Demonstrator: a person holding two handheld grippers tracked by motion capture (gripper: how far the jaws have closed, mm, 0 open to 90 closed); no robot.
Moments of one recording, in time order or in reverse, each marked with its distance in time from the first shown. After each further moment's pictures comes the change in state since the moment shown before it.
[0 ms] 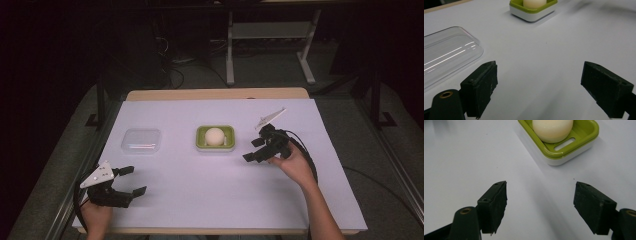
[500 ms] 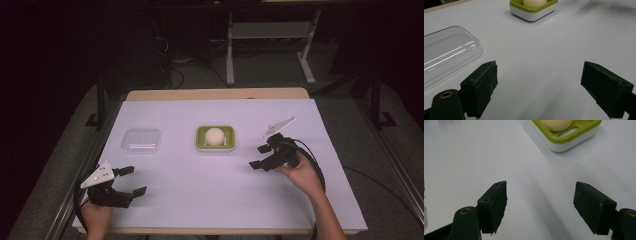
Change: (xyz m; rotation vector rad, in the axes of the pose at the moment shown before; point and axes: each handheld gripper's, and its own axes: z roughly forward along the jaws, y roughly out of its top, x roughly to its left) left arm -0.001 0.000 0.000 0.004 0.003 0.000; right arm 0.010 -0.027 -0.011 -0.026 -0.014 -0.012
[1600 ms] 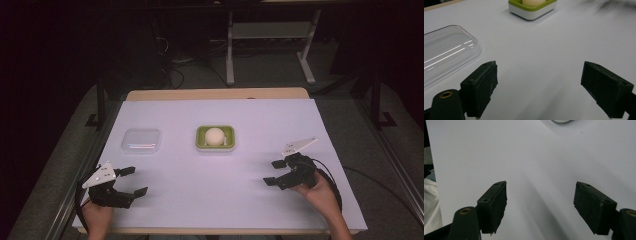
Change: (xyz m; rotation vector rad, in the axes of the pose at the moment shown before) left arm -0.002 0.000 0.002 0.012 0.000 0.002; right arm 0.015 -0.059 -0.020 -0.037 -0.011 0.043
